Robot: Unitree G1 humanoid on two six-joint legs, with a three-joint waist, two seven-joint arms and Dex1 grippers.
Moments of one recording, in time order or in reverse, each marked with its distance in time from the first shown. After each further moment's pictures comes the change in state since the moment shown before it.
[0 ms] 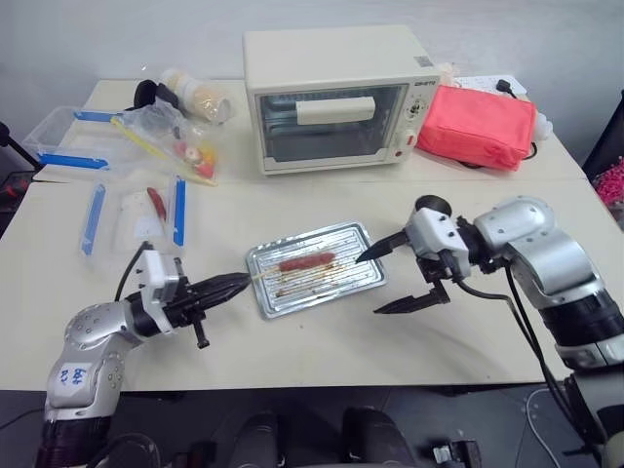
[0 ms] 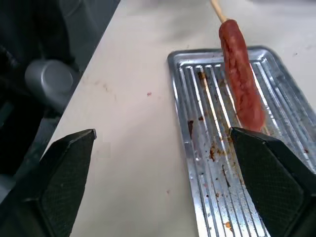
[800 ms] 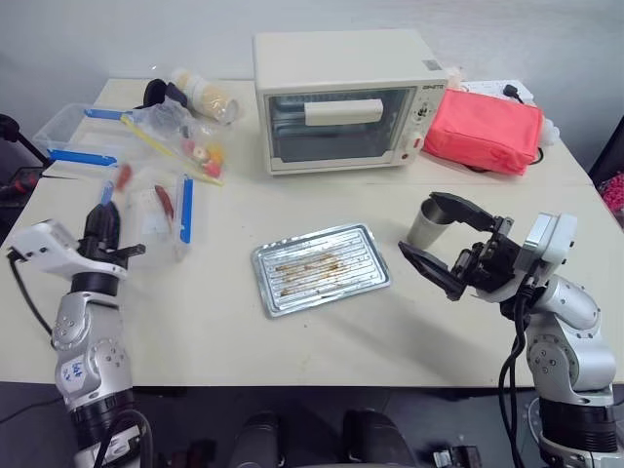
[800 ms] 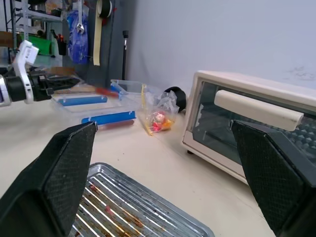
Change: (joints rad) left arm -0.224 -0.224 0.270 0.210 0.057 -0.088 0.827; right arm 0.453 0.292 -0.428 -0.306 0.181 -0.177 -0.501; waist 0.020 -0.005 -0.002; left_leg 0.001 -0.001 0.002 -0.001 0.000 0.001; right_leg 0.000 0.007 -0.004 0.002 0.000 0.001
